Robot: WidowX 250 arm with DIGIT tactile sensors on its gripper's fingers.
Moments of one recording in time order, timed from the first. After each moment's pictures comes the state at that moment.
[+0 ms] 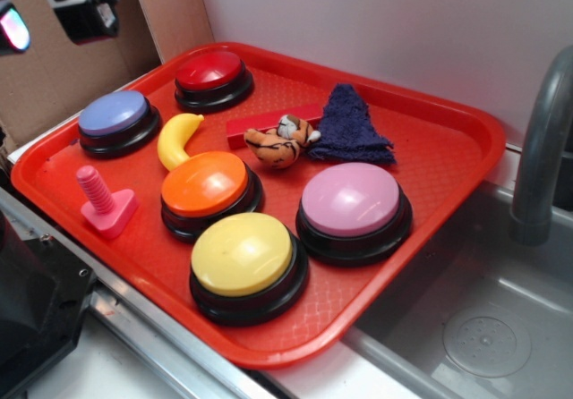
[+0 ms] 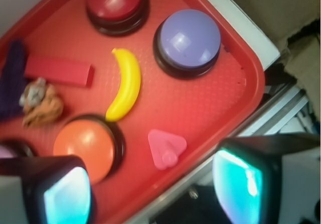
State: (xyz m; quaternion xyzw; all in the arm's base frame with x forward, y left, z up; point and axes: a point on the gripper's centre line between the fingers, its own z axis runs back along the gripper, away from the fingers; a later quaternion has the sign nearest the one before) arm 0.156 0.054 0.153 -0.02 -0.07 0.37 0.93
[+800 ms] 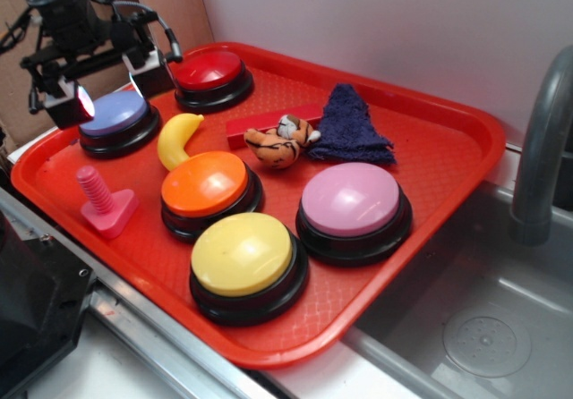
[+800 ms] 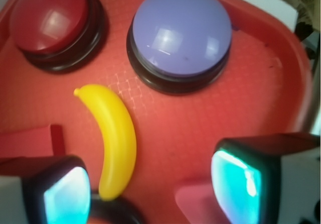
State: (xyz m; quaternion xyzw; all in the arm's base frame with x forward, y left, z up) arm 0.189 0.069 0.075 -0.03 -0.10 0.52 0.85
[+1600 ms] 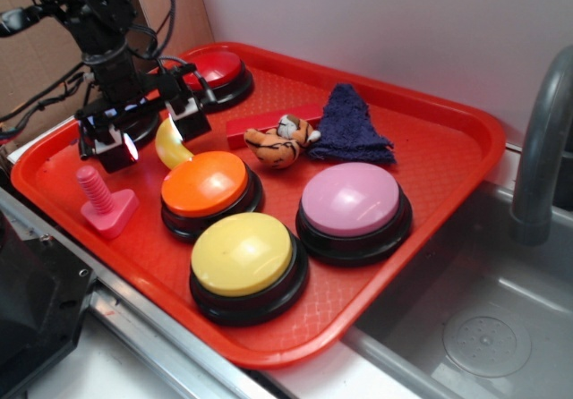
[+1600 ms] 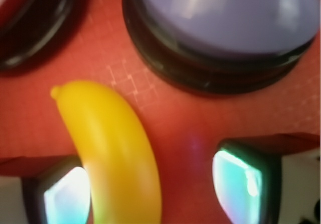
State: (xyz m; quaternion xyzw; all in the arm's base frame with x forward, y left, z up) arm 0.211 0.075 0.018 -0.04 -0.08 0.53 0.84
